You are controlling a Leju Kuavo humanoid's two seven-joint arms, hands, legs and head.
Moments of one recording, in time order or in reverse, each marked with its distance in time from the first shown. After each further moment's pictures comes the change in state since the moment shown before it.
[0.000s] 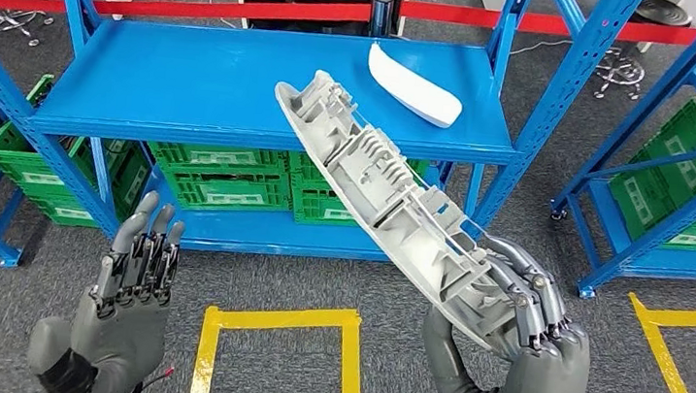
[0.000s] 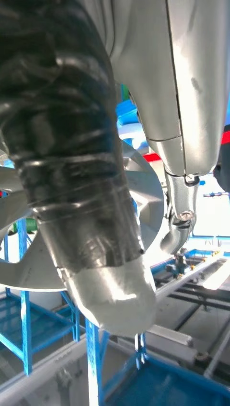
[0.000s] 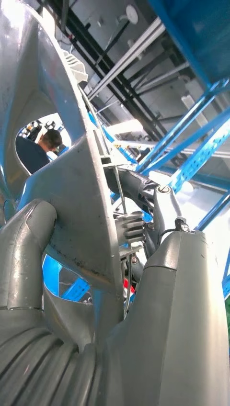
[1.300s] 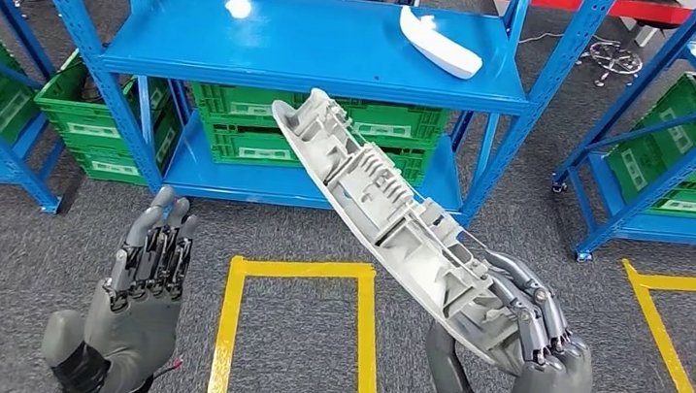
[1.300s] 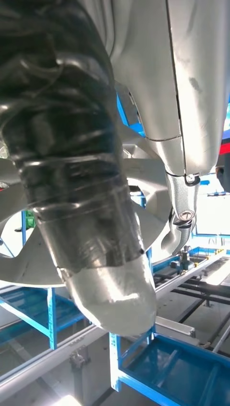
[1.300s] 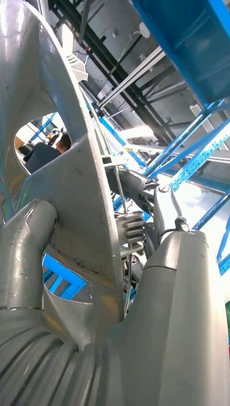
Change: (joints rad) left arm -0.002 -0.004 -0.003 -0.002 -0.010 -0.001 0.008; right arm 0.019 -0.013 0.001 0.004 -0.072 0.000 -0.050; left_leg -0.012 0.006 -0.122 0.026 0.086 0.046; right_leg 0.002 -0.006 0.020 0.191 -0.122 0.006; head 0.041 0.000
